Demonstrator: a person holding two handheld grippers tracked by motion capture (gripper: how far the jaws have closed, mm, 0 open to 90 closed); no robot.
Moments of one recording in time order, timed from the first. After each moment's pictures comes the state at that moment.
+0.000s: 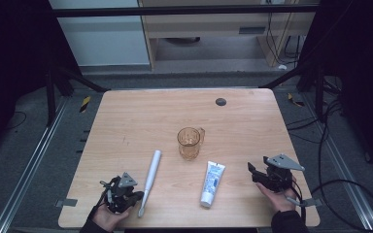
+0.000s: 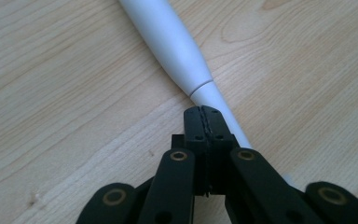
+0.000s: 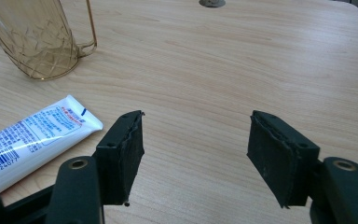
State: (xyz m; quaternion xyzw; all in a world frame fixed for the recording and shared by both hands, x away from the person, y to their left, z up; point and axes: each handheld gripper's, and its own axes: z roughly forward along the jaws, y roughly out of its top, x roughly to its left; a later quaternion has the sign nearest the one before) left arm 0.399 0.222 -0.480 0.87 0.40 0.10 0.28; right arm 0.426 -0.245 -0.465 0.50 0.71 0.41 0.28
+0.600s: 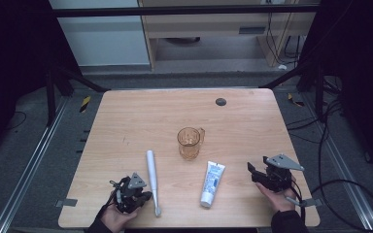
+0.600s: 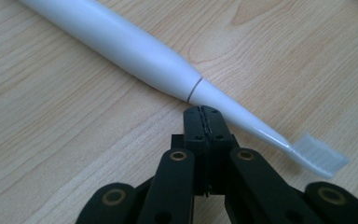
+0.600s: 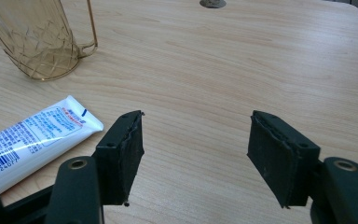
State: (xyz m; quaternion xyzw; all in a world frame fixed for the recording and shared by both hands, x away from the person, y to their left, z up) left arm 0.401 0.199 -0.482 0.88 0.37 0.10 0.29; right arm 0.426 -0.244 -0.465 0.50 0.71 0.41 0.28
